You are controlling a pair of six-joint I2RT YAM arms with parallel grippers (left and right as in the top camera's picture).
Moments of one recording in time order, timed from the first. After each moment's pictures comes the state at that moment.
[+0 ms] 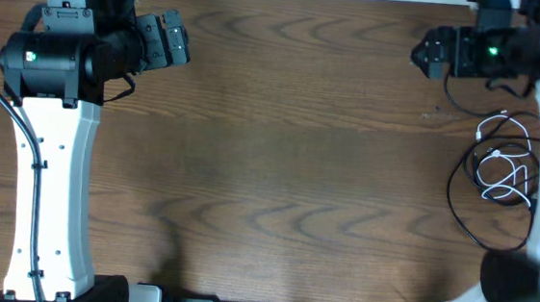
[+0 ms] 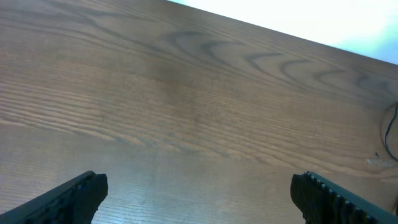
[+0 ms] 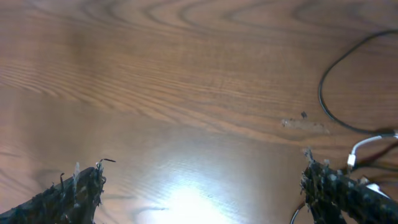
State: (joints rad) left arm 0.02 1.55 1.90 -1.20 0.12 -0.22; right arm 0.01 1.76 2.14 -1.38 -0.33 -0.02
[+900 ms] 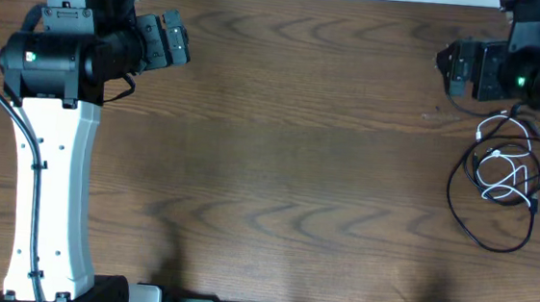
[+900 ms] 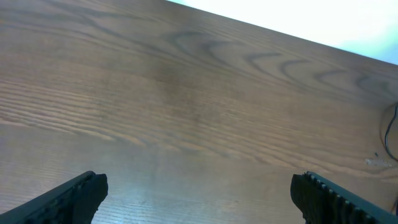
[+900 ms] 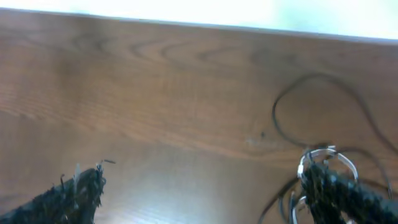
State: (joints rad) left arm 0.02 1.55 1.90 -1.20 0.12 -0.22; right arm 0.02 1.51 1.96 -1.23 -0.21 -0.06
